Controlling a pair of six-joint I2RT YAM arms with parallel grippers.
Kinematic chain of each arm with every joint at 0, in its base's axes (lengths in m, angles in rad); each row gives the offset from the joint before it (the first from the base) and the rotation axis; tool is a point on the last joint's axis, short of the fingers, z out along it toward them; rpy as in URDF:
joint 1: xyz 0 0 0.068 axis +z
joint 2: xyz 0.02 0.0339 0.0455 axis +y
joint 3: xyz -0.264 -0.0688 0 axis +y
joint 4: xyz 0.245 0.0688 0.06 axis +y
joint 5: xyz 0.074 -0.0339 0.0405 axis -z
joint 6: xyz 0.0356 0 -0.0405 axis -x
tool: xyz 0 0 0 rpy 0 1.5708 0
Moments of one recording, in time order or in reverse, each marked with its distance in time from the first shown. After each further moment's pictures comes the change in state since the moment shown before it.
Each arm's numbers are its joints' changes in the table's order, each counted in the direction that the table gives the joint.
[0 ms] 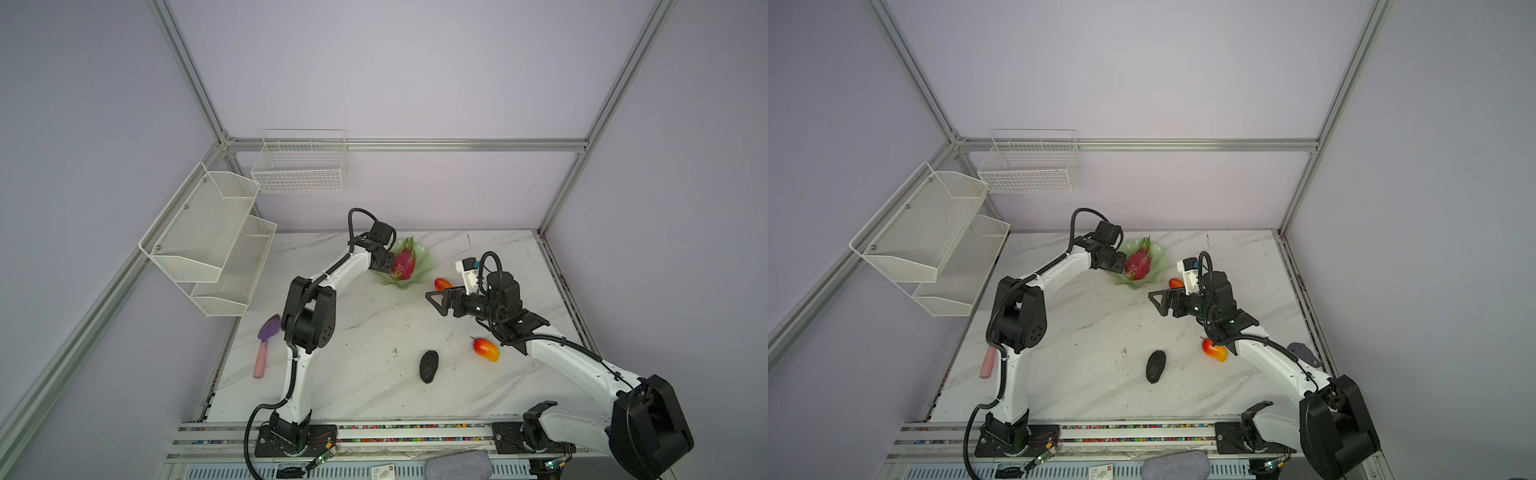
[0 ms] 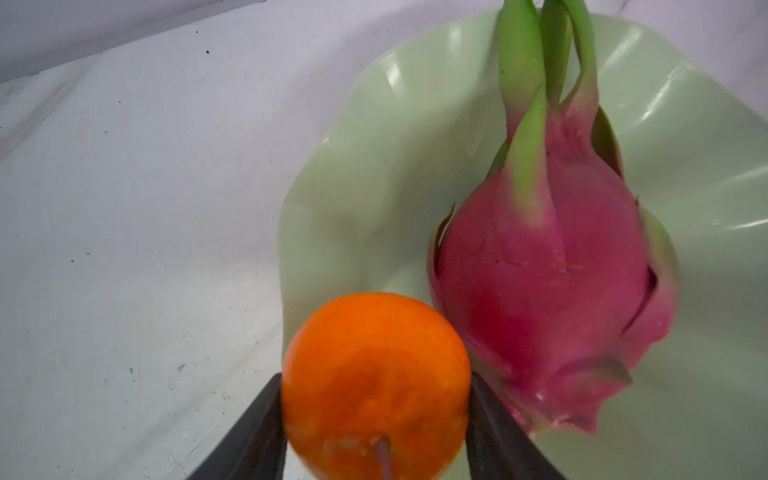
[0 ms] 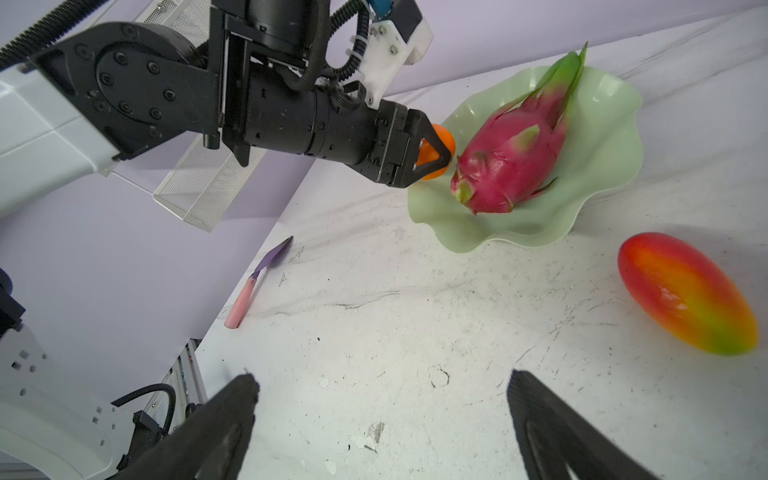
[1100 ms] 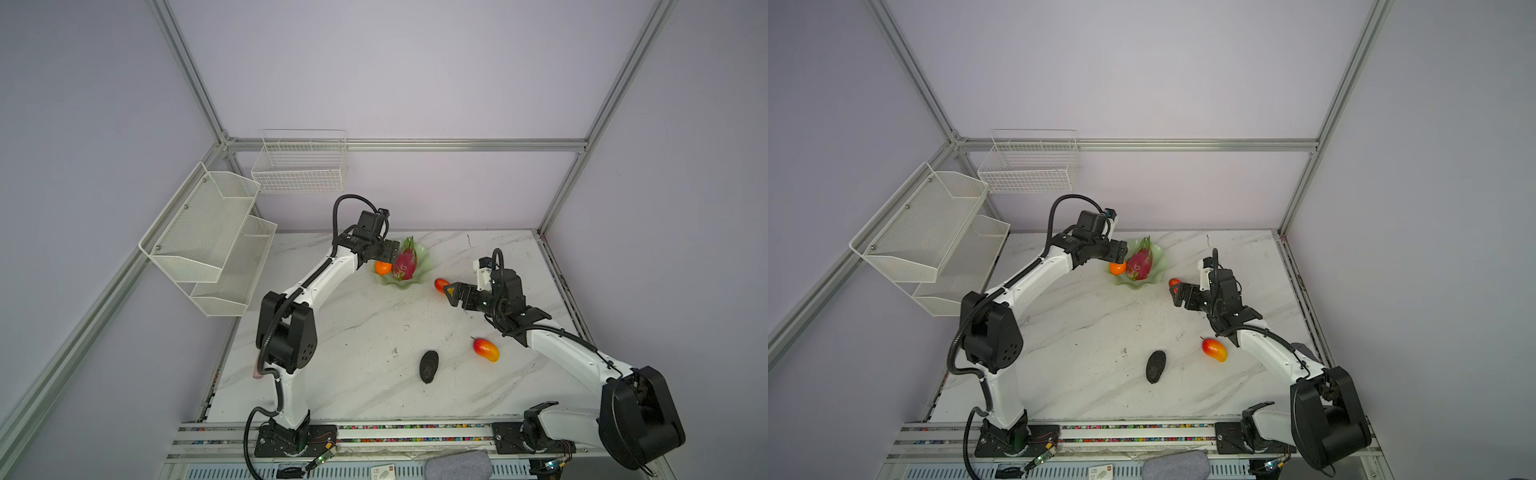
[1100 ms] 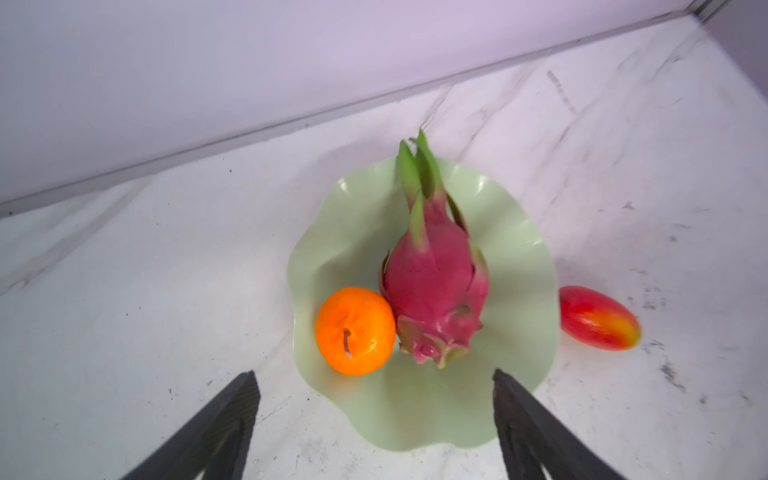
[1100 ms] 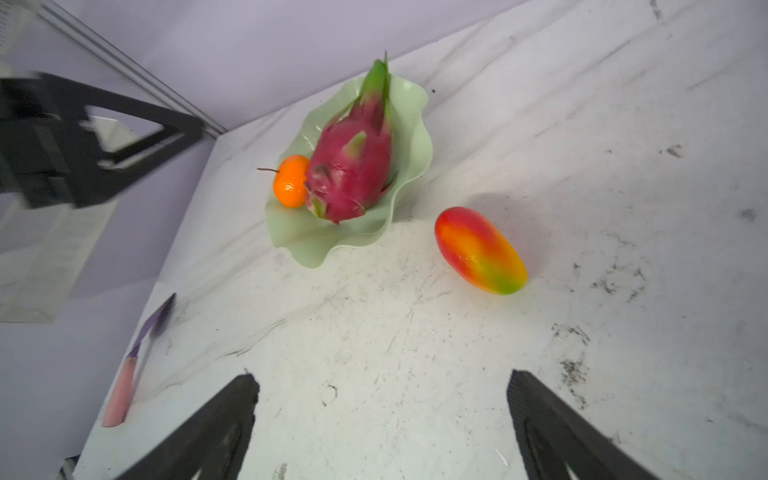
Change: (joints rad) left arm -0.004 -0.328 0.182 -0.138 0.137 -0.036; right arm -0.102 0.104 -0.037 0.133 0.245 -0.012
